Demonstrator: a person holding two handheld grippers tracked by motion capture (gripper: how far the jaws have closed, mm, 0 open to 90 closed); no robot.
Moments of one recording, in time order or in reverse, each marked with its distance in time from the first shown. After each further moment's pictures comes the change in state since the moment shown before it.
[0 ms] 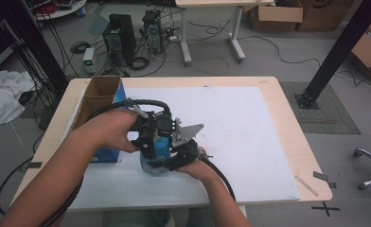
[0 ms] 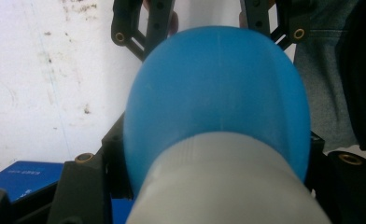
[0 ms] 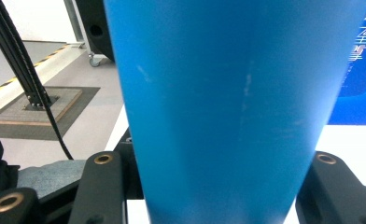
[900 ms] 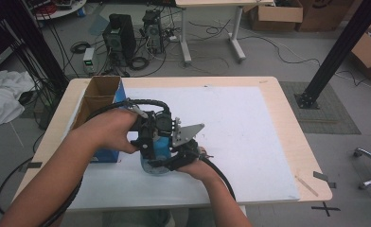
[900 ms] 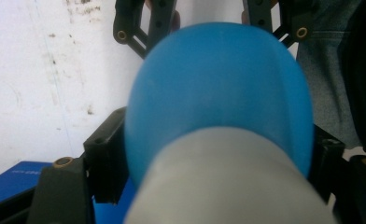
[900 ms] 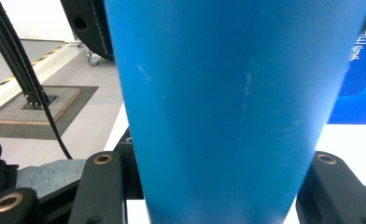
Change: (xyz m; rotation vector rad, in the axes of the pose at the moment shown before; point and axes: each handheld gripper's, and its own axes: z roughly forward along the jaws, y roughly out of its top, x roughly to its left) left arm -0.001 -0.001 -0.001 -0.008 0.016 -0.001; right arm 0.000 0.001 -0.002 0.006 -0.010 0.005
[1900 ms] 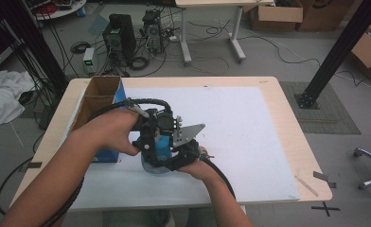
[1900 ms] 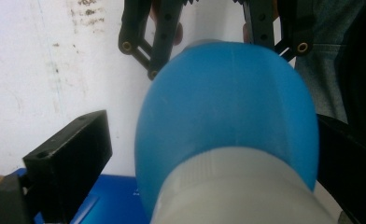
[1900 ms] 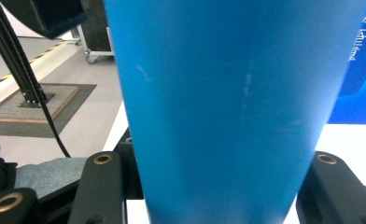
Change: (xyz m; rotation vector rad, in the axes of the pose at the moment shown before) left arm 0.002 0.002 -0.001 -0.031 -0.002 -0.014; right arm 0.002 0.002 -0.002 0.006 -0.008 -0.014
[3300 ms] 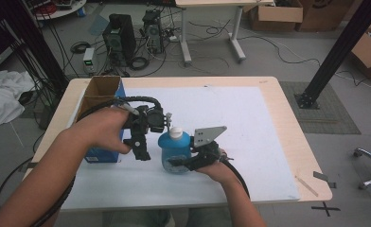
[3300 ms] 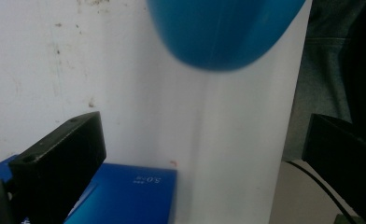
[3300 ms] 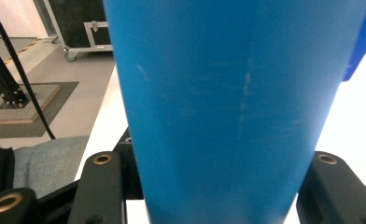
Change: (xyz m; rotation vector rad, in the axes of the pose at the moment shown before) left arm 0.007 -0.020 -0.002 -0.025 -0.013 -0.029; right arm 0.003 -0.023 -0.046 0.023 -0.089 0.049
